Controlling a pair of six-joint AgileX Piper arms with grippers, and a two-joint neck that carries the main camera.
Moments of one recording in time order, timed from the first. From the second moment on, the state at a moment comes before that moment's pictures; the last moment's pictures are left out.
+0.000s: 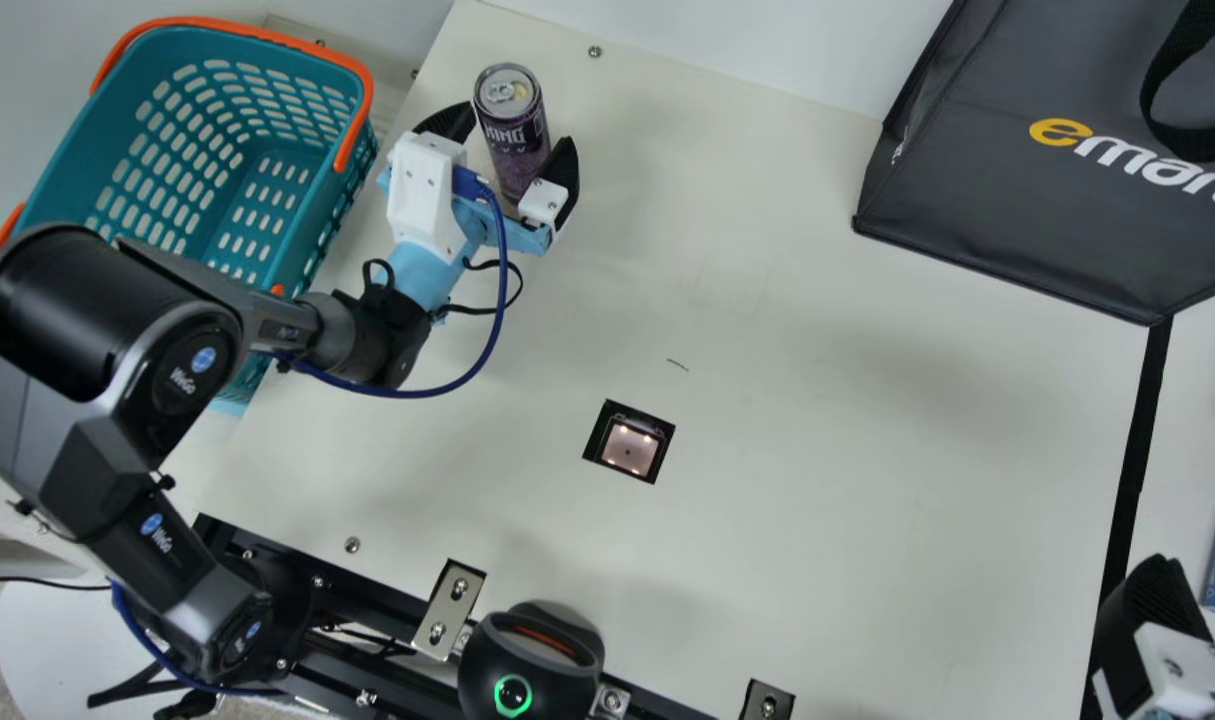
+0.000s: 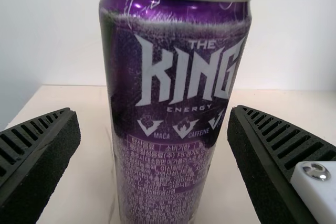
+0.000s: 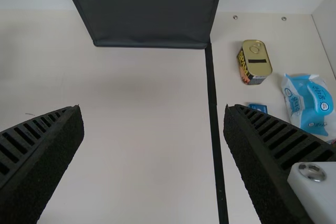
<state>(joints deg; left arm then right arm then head) -11.6 114.0 -30.5 -4.4 -69.8 -5.4 0.7 42.6 -69.8 -0.8 69.5 0.0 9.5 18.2</state>
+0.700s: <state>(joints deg) -12.6 98.1 -18.8 -5.6 -61.4 -0.6 0.7 42.6 -69.8 -0.8 69.5 0.0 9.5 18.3</state>
